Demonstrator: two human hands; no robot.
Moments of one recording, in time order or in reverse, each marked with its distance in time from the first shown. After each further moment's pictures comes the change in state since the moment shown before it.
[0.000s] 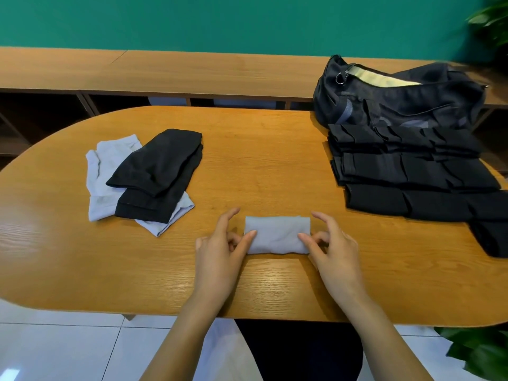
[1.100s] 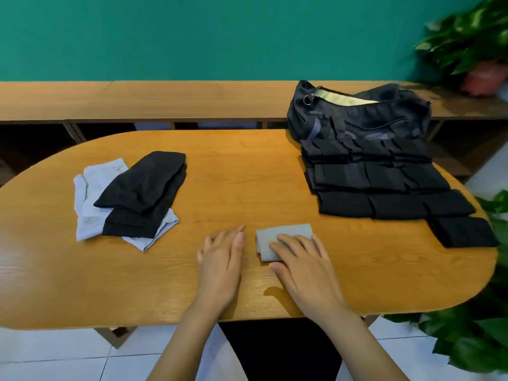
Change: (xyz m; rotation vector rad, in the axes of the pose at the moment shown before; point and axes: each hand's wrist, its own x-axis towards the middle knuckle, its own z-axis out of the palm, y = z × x) left_hand -0.009 0.019 0.019 0.168 -0.108 0.009; right_hand -0.027 -0.001 -0.007 -0.686 -0.121 -0.303
